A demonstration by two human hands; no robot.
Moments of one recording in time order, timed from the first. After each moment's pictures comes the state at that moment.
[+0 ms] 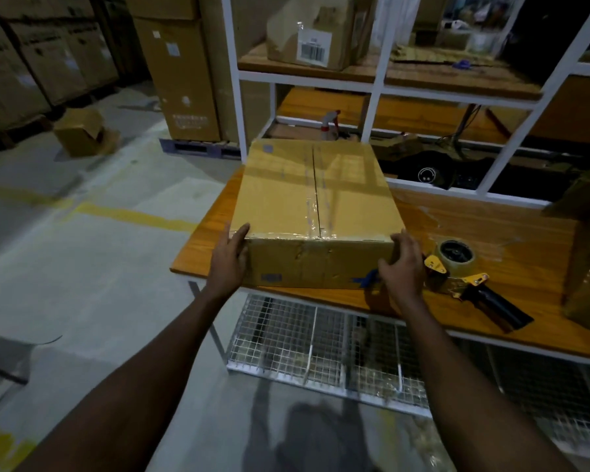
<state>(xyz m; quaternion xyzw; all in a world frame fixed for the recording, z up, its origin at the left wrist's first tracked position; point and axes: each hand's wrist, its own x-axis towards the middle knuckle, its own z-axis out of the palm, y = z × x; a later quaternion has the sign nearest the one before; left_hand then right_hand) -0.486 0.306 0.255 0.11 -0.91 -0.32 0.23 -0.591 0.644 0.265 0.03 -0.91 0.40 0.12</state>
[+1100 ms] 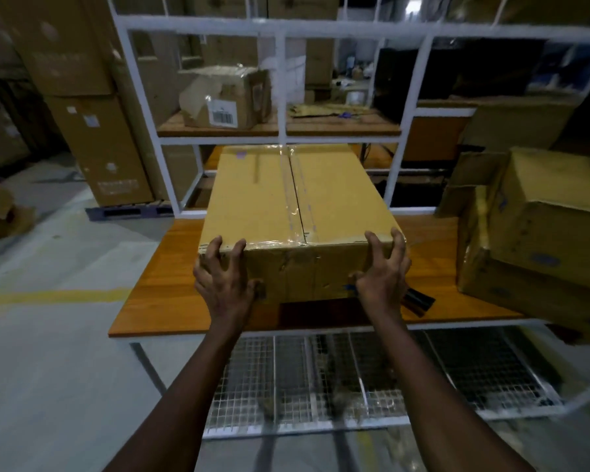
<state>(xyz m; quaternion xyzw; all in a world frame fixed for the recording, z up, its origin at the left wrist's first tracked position) -0.464 0.456 0.344 0.08 -0.91 -0.23 0.33 -0.499 0.712 0.361 -0.06 -0.93 0.26 0.27</state>
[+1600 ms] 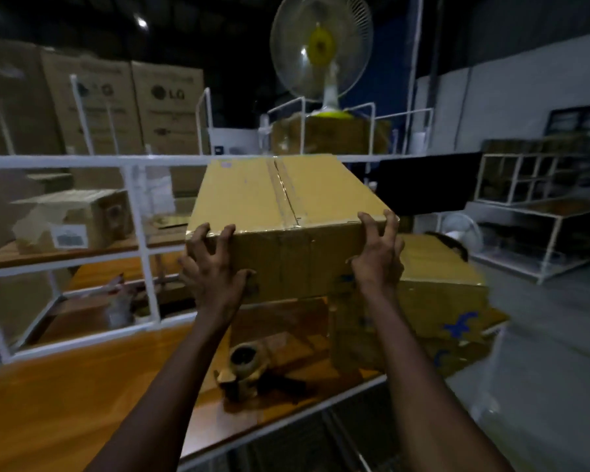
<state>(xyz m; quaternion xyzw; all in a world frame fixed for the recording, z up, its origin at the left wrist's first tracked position) -0.526 0.718 0.543 -0.09 -0.85 -0.29 0.44 -0.485 0.975 0.565 -0.19 -0.85 0.20 0.45</state>
